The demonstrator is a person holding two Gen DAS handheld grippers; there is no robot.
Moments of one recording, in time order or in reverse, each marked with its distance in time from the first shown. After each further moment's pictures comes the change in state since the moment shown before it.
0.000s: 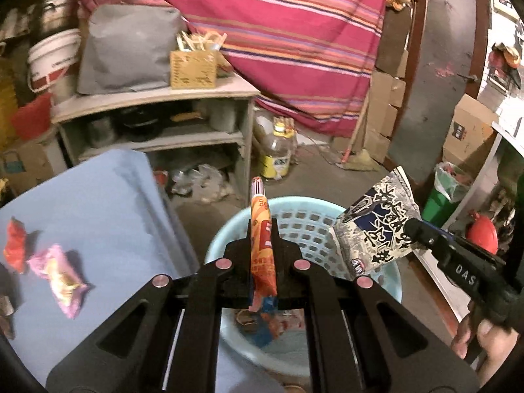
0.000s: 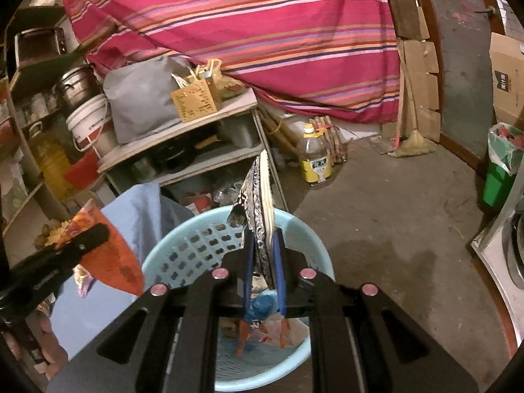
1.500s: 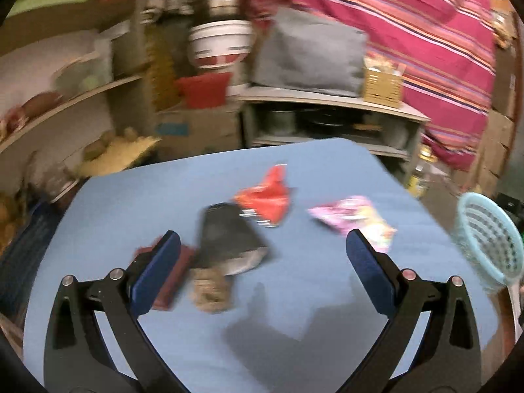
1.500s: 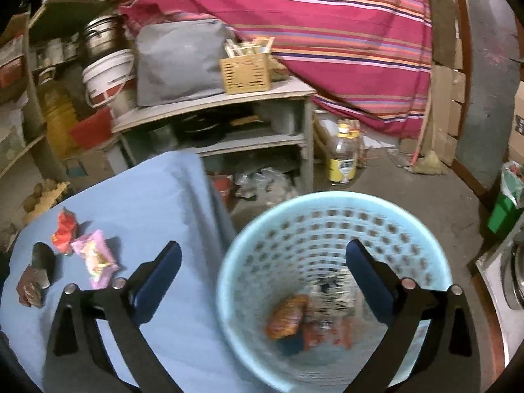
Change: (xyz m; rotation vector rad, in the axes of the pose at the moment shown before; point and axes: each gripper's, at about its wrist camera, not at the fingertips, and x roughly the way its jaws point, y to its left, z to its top) left arm -0.170 0.288 -0.099 -0.216 -0.097 0.529; right arm 0.035 0.178 -0.035 -0.176 0.033 -0.034
